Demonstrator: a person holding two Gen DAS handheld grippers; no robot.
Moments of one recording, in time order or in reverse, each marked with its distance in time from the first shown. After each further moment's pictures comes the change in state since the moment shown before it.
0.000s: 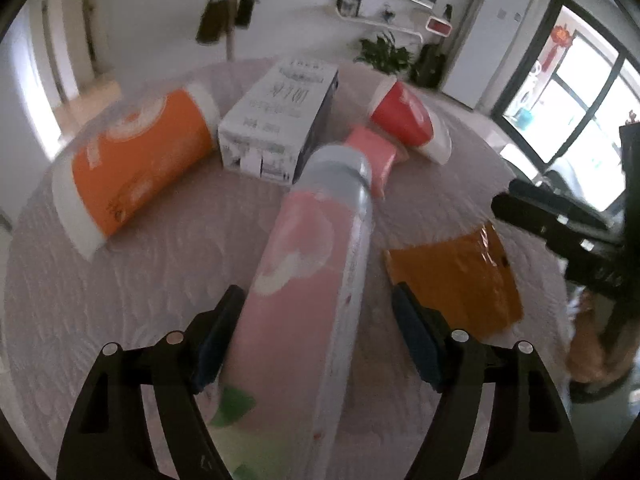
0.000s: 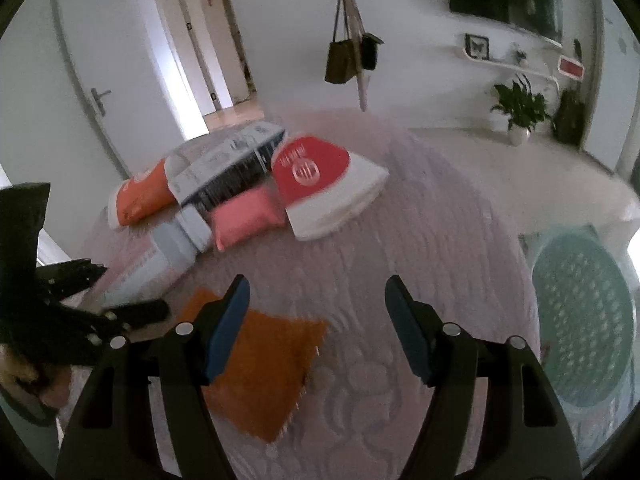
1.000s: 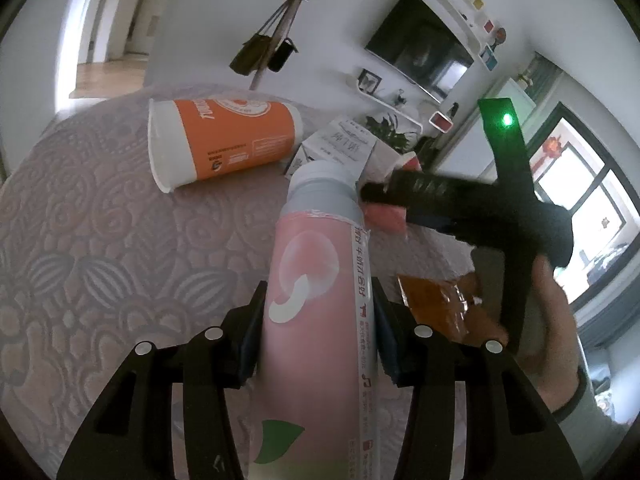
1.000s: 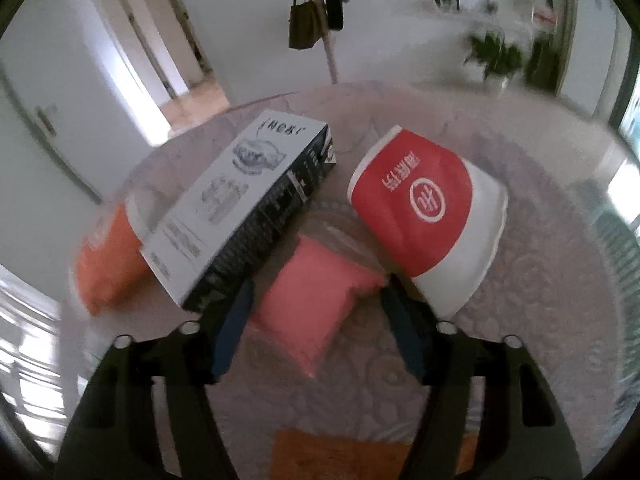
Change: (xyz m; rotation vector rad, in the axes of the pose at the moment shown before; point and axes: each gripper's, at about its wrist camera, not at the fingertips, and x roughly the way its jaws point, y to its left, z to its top) left arm -0.036 0.052 -0.058 -0.286 -0.260 -0.186; right arm 0.092 0.076 0.050 0.138 0.137 -0.135
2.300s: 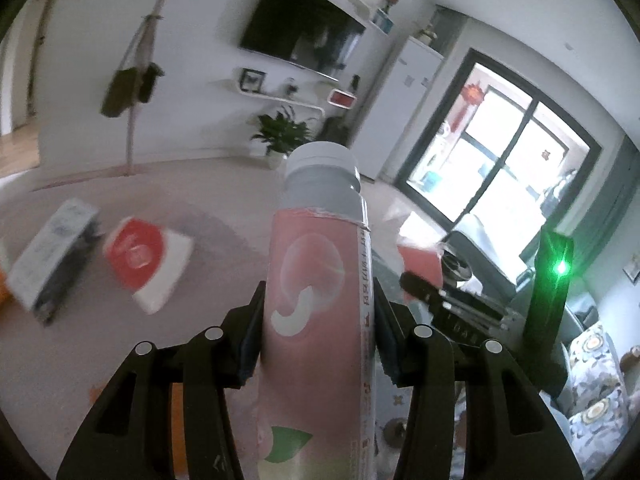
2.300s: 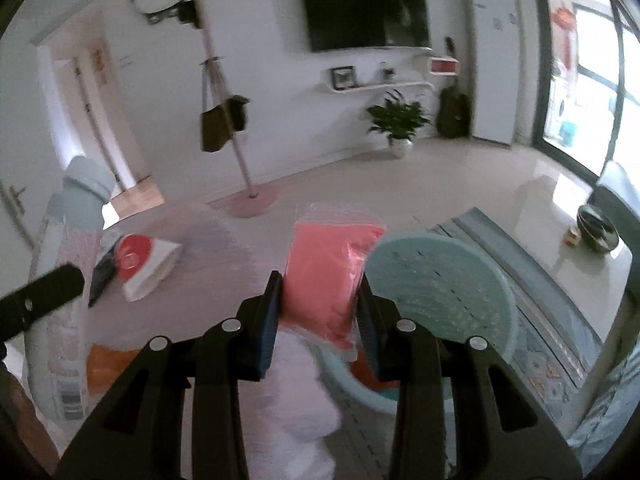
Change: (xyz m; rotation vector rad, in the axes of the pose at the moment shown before) left arm 0.079 -0.254 0.038 0.286 0.030 -0.220; right arm -0.168 -0.272 -0.068 0.186 -0.324 -0.144
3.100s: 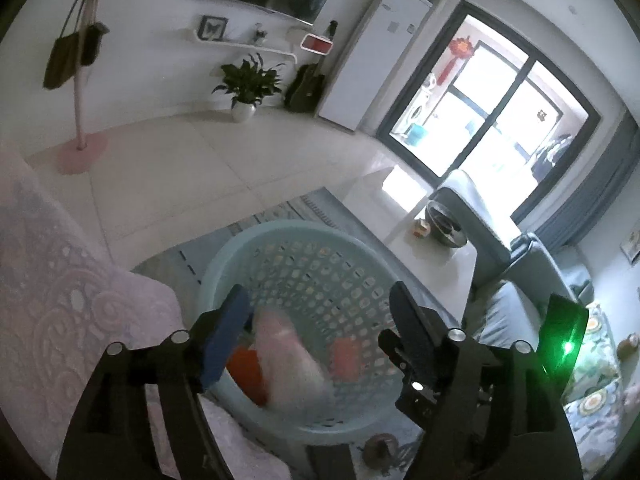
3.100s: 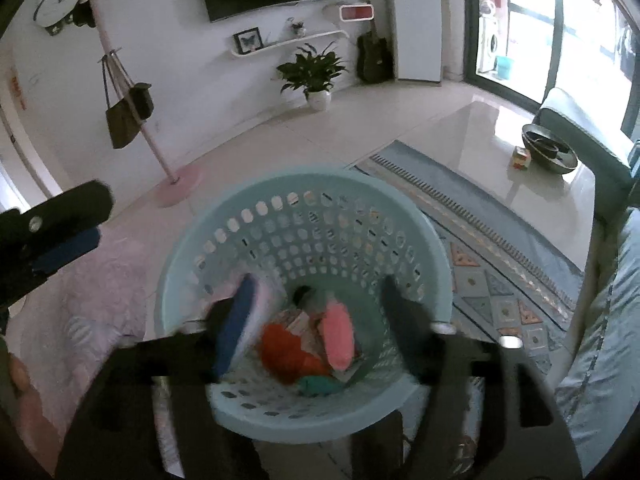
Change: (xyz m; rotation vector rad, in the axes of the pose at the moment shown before) left arm 0.190 -0.043 -0.001 0.035 0.173 -0.064; right arm 0.081 -0.119 -0.040 0.196 0.117 -0.208
